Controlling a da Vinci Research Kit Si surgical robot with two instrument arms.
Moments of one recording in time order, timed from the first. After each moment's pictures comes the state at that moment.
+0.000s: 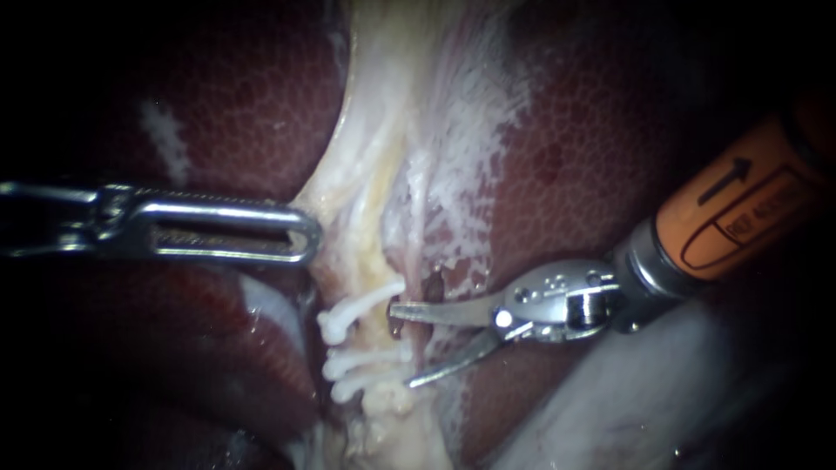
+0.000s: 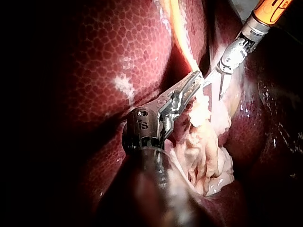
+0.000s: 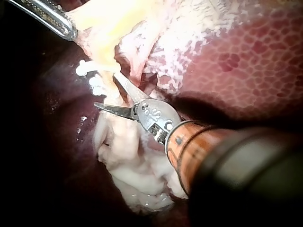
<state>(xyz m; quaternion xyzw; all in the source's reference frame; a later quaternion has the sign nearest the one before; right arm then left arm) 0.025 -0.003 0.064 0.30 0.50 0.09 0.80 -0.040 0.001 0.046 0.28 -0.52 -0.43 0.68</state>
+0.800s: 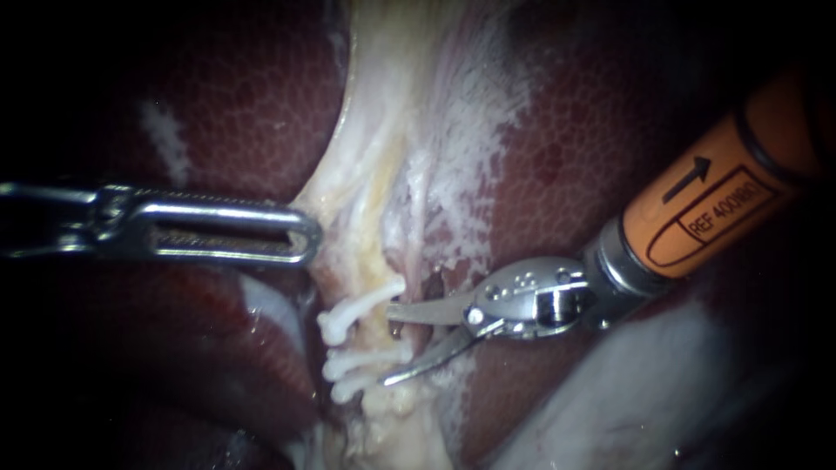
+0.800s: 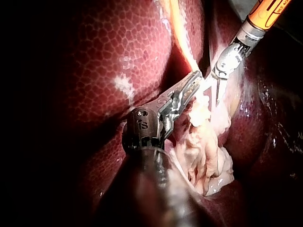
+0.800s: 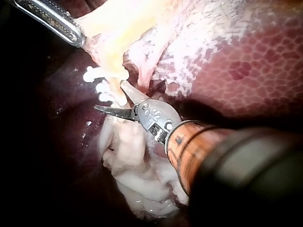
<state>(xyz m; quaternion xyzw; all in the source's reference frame) 0.028 -0.003 0.064 0.33 0.51 0.07 0.79 -0.040 0.001 0.046 0.28 -0.52 -0.43 0.68</state>
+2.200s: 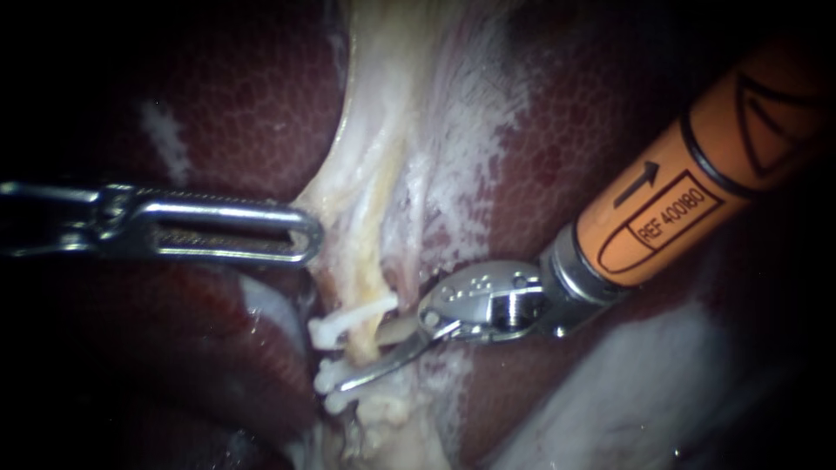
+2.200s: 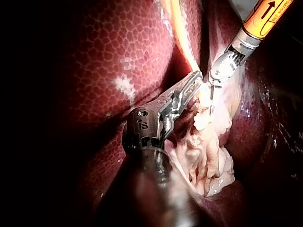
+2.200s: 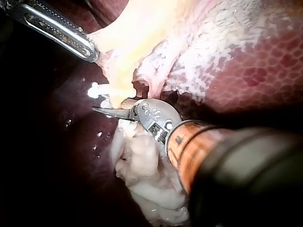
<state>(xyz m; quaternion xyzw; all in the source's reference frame) 0.031 -0.004 0.064 0.38 0.55 0.06 0.75 -0.040 0.002 0.047 0.28 -0.52 -0.43 0.68</state>
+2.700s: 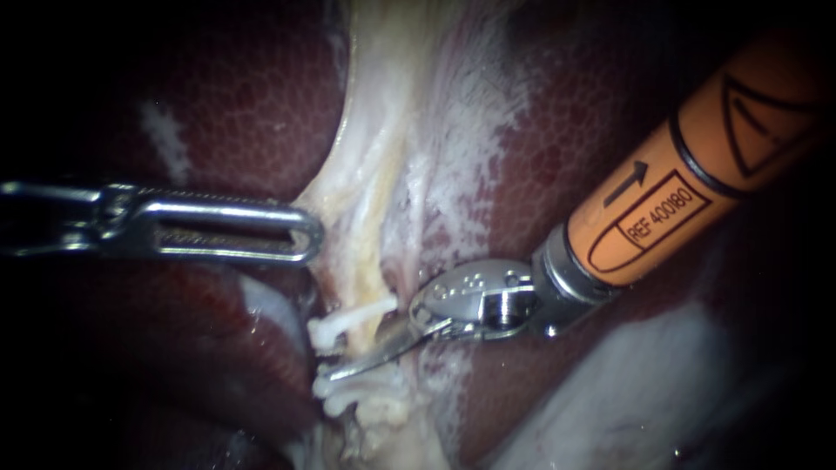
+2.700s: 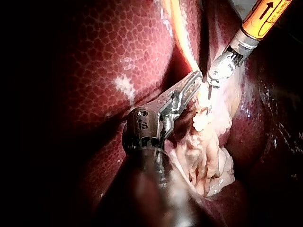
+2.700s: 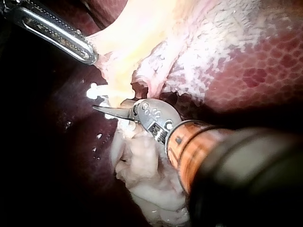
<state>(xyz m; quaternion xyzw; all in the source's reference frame) 0.031 -0.003 0.064 0.38 0.55 0.06 0.75 -0.040 0.002 0.047 0.28 -0.52 -0.43 0.68</state>
